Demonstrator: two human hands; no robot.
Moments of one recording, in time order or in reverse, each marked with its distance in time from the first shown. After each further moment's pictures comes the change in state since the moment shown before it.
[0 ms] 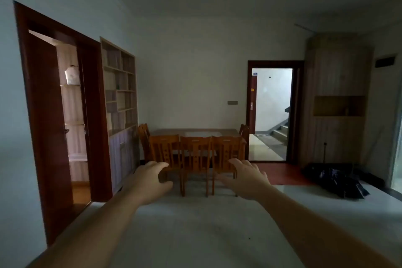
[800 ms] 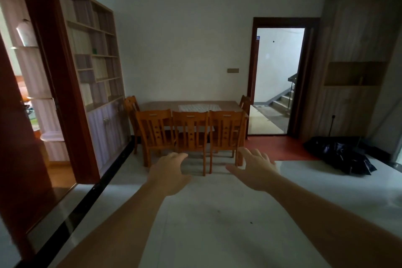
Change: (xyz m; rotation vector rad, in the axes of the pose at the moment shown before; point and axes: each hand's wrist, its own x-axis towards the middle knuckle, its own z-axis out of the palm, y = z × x) left_hand 0.295 -0.029 0.172 0.048 -0.149 0.018; right_hand 0.281 0.084 0.112 -0.096 -0.067 0.089
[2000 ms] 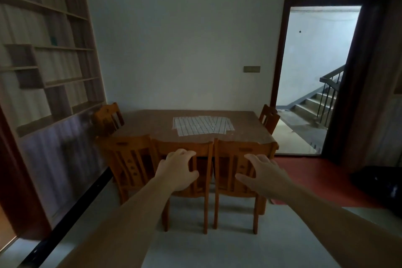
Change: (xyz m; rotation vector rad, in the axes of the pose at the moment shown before) left_hand 0.796 -0.060 0.134 0.020 -0.004 -0.031; right_hand 0.803 0.138 0.111 -0.011 -0.104 -0.101
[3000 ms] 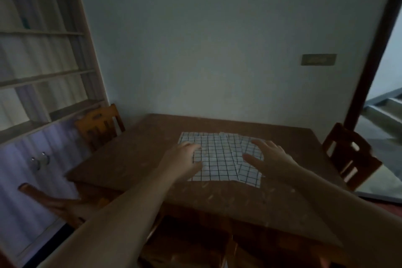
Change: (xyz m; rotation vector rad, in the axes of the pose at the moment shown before) left_hand 0.682 -0.102 0.100 0.041 0.027 -0.117; right_hand 0.741 0.113 0.028 0.104 -0.044 -0.162
